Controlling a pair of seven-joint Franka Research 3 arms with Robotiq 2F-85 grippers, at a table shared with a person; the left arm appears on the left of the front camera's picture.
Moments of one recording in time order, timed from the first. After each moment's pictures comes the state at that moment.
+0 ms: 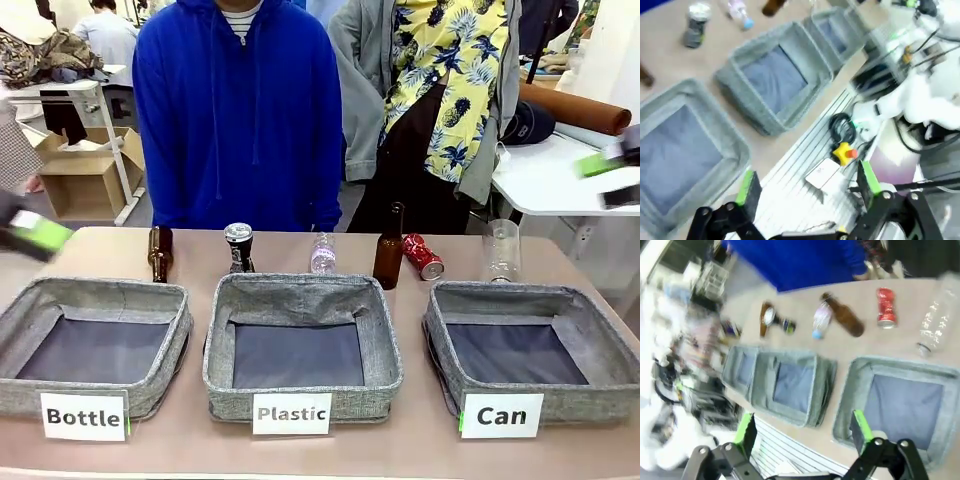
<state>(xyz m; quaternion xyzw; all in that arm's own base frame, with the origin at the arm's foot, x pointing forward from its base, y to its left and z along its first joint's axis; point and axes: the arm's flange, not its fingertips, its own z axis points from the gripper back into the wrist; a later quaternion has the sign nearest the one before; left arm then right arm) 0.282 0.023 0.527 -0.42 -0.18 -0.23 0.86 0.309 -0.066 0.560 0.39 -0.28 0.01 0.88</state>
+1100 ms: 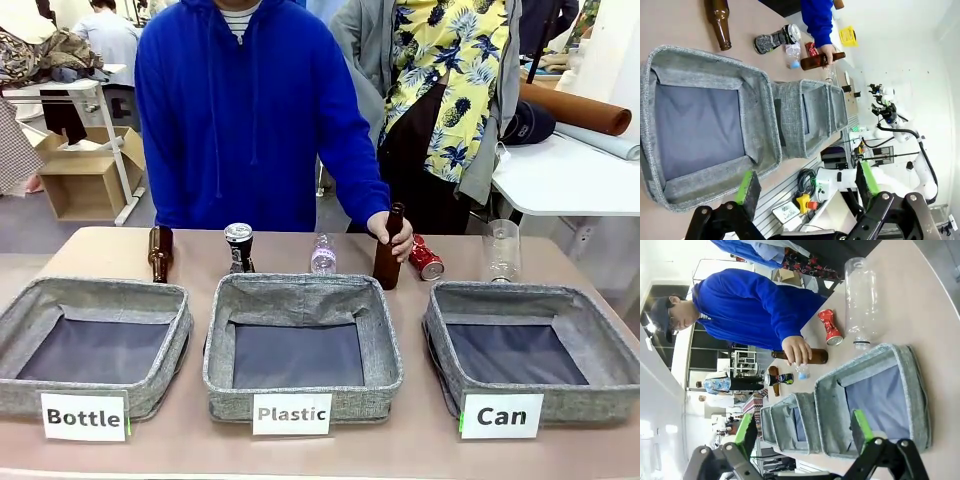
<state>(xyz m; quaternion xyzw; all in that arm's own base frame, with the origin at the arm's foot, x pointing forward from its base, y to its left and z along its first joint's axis) 0.289 0.164 0.426 -0.53 -0.19 0.04 0.82 0.302 -0.209 0.464 0.49 -0.26 -0.23 0.80</state>
